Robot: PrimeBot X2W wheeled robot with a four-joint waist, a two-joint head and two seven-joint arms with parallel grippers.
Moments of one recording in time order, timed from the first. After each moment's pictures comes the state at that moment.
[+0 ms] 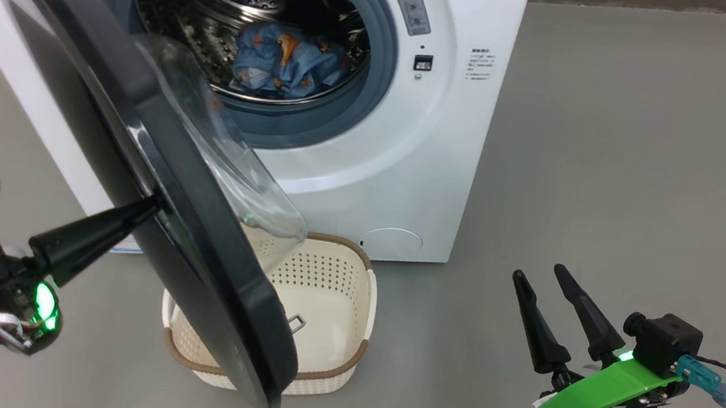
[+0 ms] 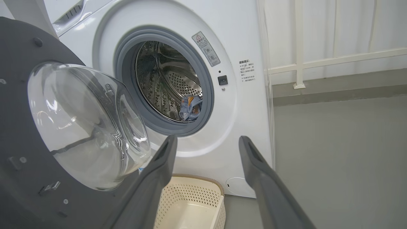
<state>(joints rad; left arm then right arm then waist) -0.37 0.16 0.24 -0.02 -1.53 0.12 1.10 -0.22 -0.22 0.28 0.28 0.55 0.12 -0.26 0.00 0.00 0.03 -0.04</state>
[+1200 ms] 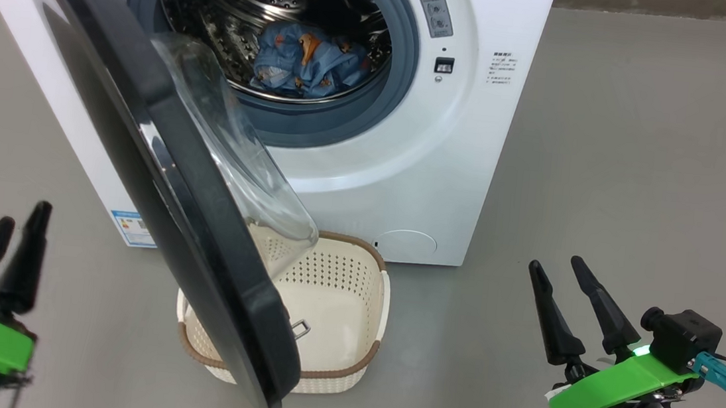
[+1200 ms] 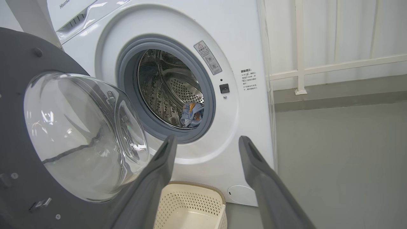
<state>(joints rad) -0.13 0.17 0.24 -0.12 -0.87 -0.12 0.33 -0.22 -0.22 0.24 0.26 0.55 0.12 -0.26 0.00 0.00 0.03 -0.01</state>
